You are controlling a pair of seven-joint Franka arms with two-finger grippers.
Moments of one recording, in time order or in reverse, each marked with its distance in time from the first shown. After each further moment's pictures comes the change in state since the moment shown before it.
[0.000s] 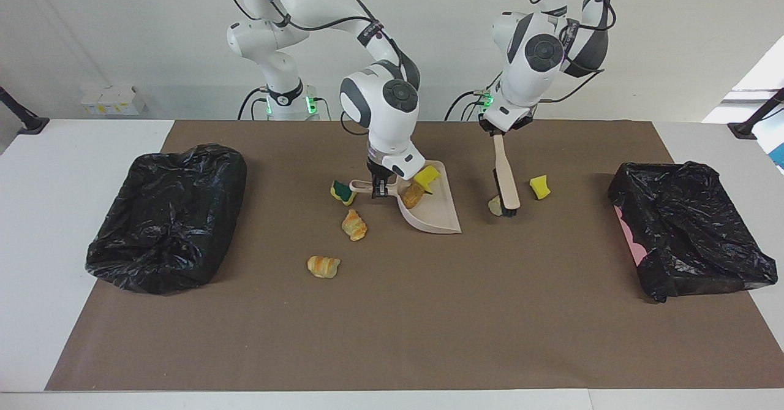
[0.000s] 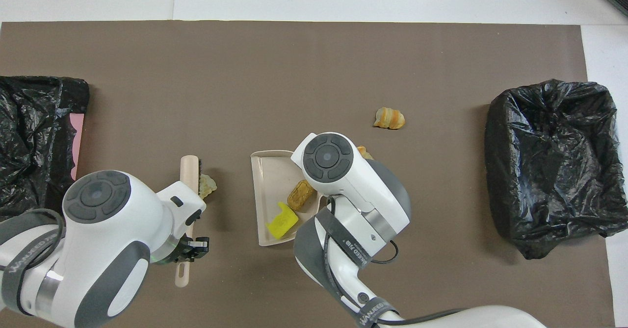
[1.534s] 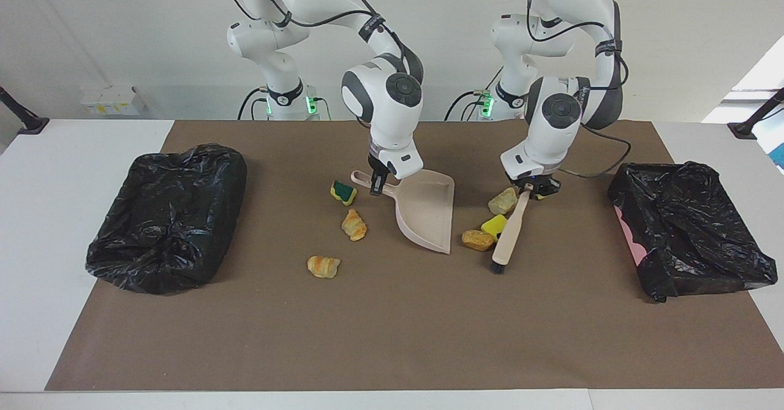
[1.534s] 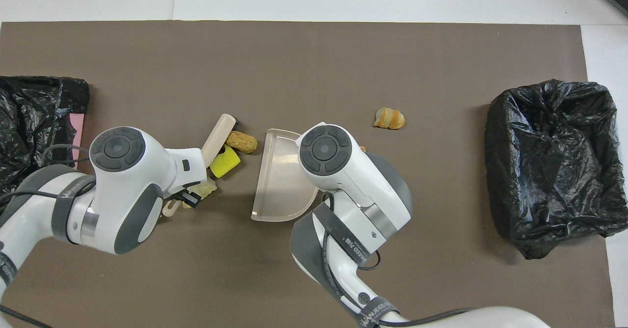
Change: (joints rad) left arm 0.100 0.306 -0.036 0.117 0.087 0.361 0.671; right arm -0.012 0.004 0.000 0.058 0.000 -0.067 0.272
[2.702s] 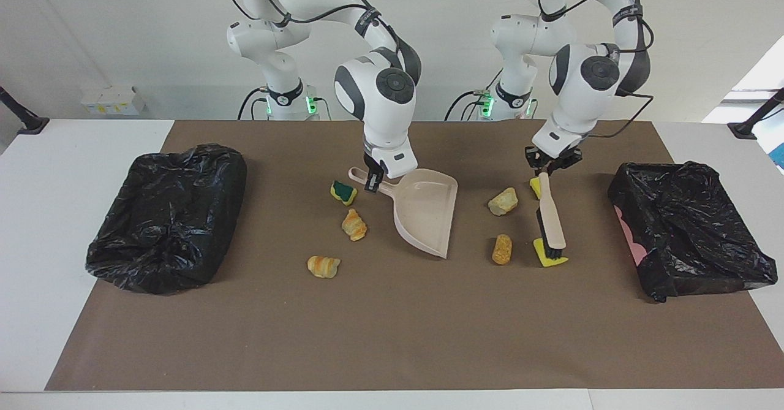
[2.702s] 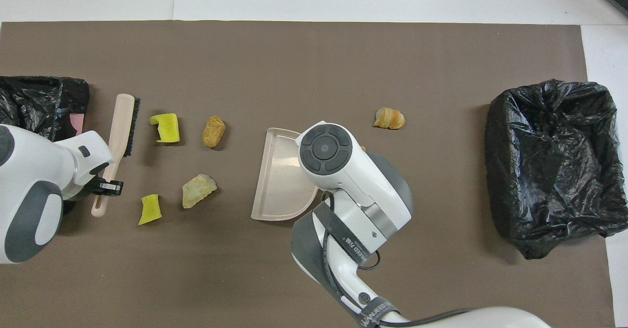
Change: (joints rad) left arm 0.259 -0.094 0.044 0.013 0.126 -0.040 -0.142; right arm 0.000 0.000 0.001 0.007 0.000 -0.001 0.000
